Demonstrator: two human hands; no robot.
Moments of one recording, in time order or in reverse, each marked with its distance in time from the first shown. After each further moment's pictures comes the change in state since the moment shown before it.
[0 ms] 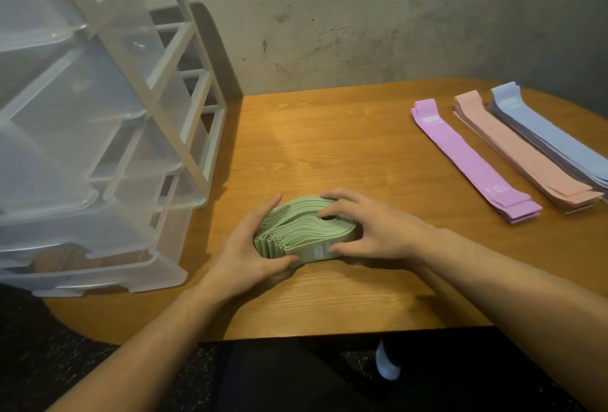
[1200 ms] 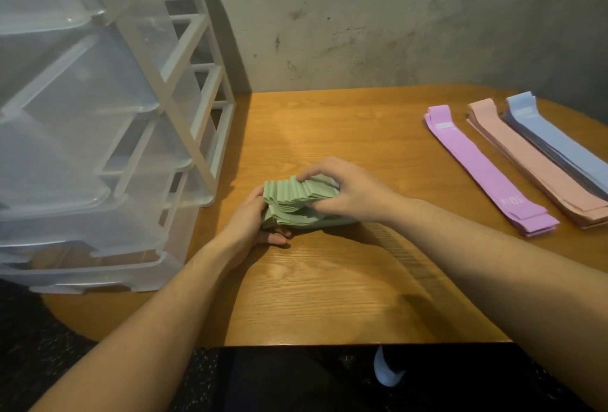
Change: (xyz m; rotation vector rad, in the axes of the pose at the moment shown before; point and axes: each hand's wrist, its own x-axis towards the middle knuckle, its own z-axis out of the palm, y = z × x) left_hand 0.057 -0.004 -0.010 -0.679 0.041 -0.573; right_hand 0.076 -0.022 -0.015 0.085 0.130 0.036
